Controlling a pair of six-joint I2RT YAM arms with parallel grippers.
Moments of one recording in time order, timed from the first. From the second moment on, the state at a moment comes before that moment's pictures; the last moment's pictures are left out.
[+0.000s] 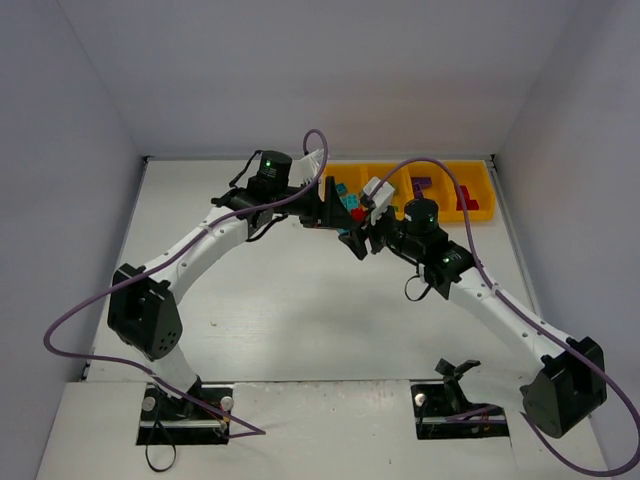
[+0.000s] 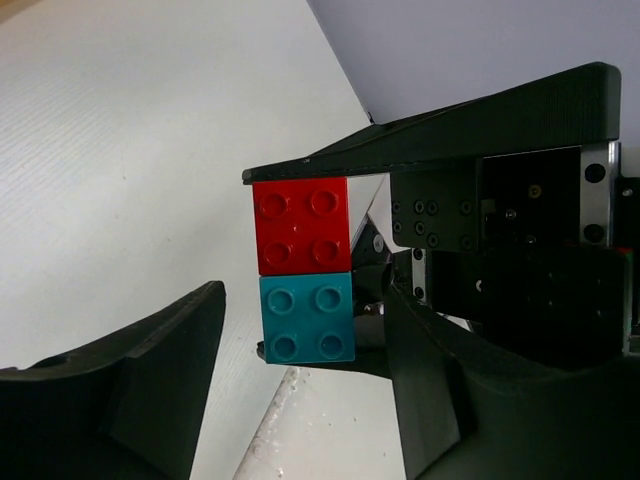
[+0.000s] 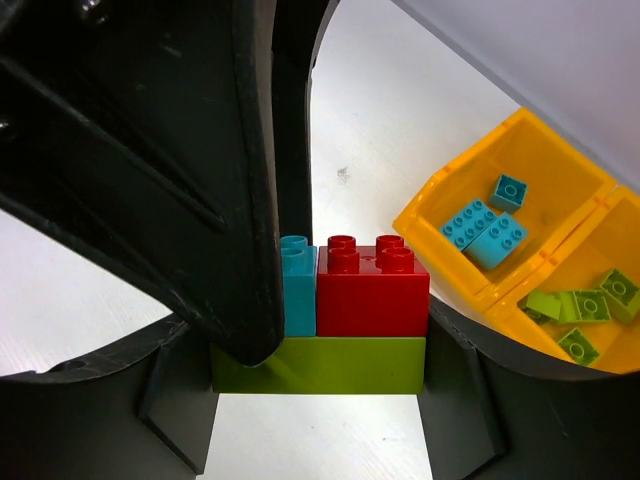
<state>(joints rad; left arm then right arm) -0.55 1.68 1.50 -0.31 0.78 -0.61 0.53 1.17 0.89 -0.01 -0.33 -0.18</state>
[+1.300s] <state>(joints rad) -0.54 1.66 1.55 -0.38 0.73 -0.47 0.53 1.23 0.92 0.03 -0.31 -0.22</state>
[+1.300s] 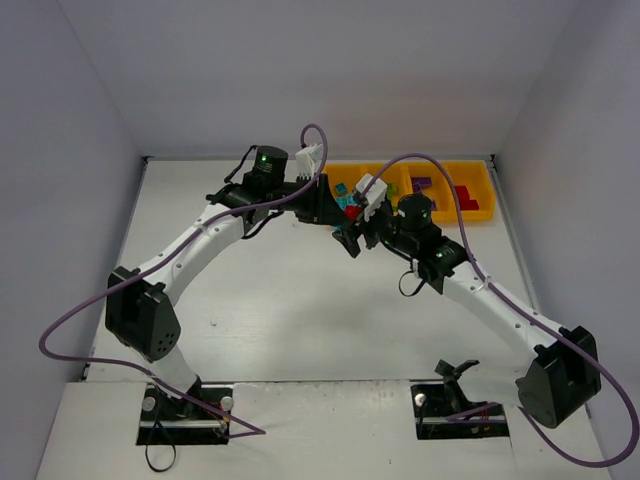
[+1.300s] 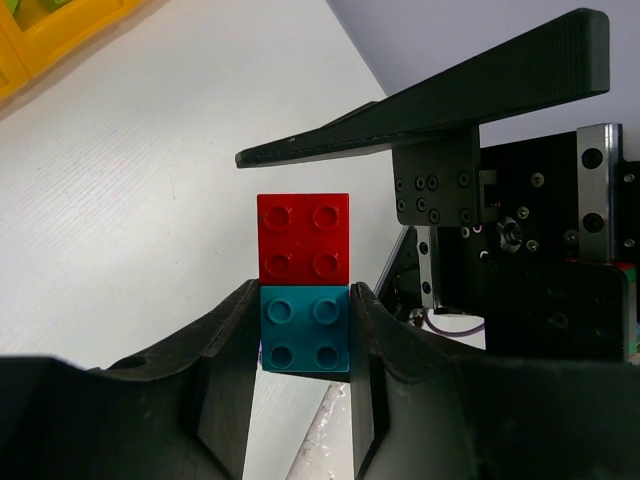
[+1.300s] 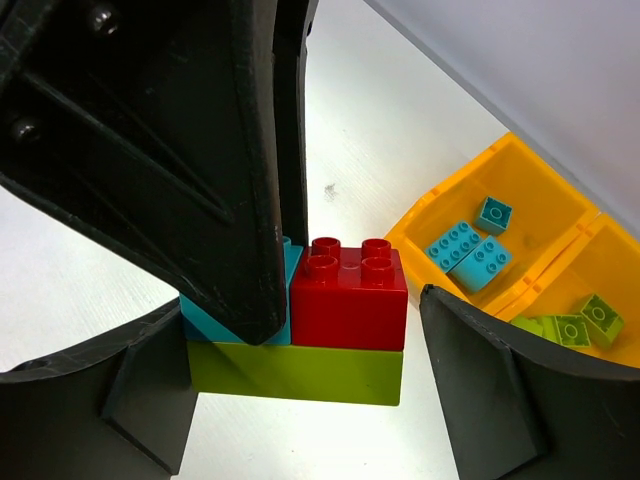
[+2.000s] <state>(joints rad) -0.51 1.65 1.55 -0.39 0.75 -0.46 0.54 1.19 0.90 0.02 -0.30 -0.22</state>
